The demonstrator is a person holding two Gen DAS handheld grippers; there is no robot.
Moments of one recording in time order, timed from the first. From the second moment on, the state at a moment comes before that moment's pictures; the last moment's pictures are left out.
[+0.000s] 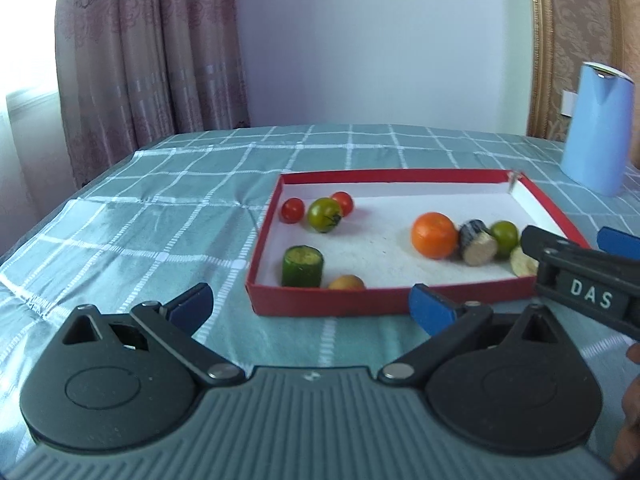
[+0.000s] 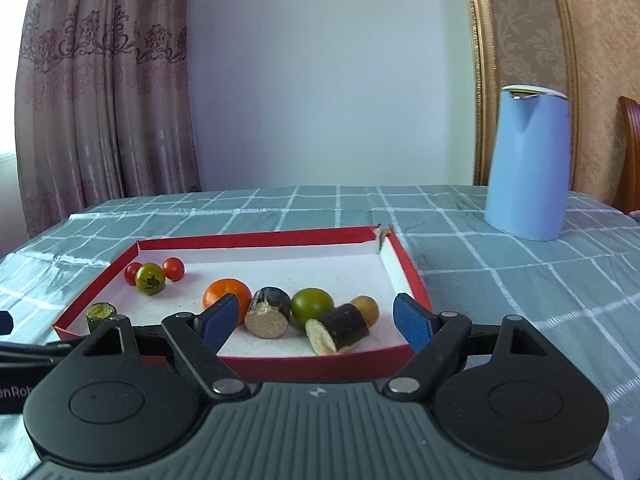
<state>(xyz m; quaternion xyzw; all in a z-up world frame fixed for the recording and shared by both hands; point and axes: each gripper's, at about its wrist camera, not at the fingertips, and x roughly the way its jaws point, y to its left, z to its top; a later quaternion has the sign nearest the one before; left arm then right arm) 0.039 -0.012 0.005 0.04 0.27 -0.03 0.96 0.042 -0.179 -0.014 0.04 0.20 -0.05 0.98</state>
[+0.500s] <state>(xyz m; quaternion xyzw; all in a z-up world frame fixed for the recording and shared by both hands) 0.009 -0.019 0.009 0.03 0.26 -0.06 0.96 0.008 -0.181 -0.028 0.03 0.23 -0.04 0.97</state>
